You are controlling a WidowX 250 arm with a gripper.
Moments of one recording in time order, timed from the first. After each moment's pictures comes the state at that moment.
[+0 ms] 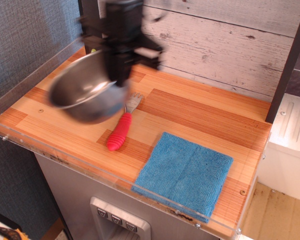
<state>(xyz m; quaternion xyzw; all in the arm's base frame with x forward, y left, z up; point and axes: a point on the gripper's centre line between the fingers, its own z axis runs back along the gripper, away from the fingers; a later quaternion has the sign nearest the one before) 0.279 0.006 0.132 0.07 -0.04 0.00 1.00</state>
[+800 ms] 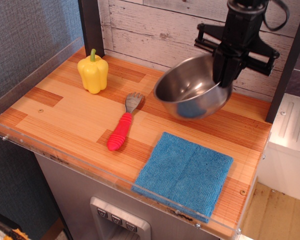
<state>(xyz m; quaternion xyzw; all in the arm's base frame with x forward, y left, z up) 0.362 -0.086 0.095 0.04 -0.06 -0.07 0.99</state>
